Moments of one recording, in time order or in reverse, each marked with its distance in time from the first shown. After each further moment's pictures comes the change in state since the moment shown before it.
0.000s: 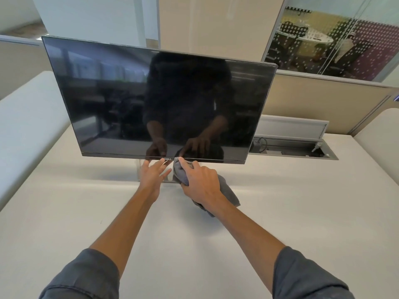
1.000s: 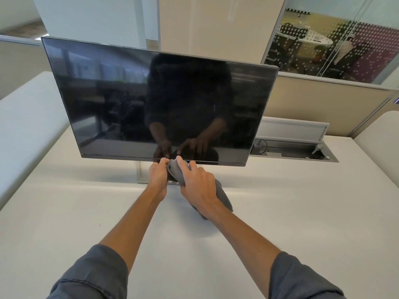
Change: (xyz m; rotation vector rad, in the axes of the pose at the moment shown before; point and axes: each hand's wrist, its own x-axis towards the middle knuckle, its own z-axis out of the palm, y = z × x) left_hand 0.028 -0.015 0.013 0.121 0.089 0.010; right_hand 0.005 -0.011 0.011 0.075 0.139 0.056
